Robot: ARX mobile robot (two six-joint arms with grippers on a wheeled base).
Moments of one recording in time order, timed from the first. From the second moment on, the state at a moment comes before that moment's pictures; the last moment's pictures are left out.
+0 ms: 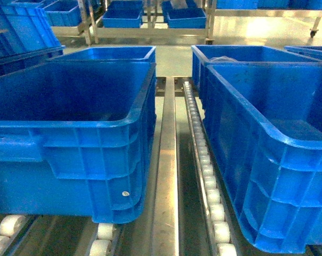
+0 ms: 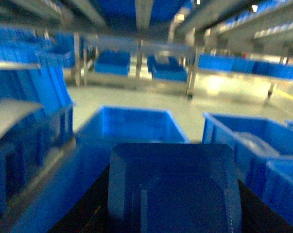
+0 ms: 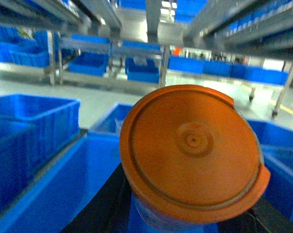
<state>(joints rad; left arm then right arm) -0.08 1.40 0.57 0.99 -0.02 -0.08 0.01 1.25 0.35 1.13 0.03 -0.12</state>
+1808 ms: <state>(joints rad) 0.00 1.21 0.24 0.96 -0.01 -0.02 0.00 1.13 0.16 0.95 0.00 -0.02</state>
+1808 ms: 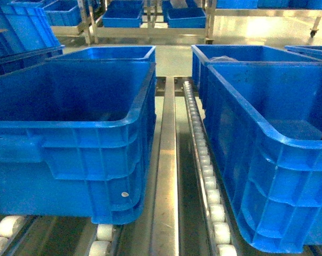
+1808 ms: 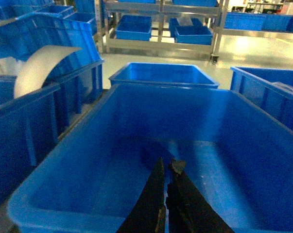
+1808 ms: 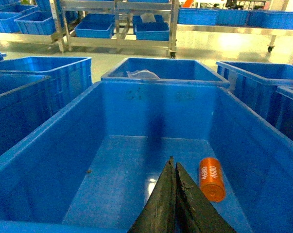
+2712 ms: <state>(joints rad) 0.00 0.59 0.01 0.58 0.00 -0.02 0.00 0.49 0.01 0.49 0.00 -0.01</state>
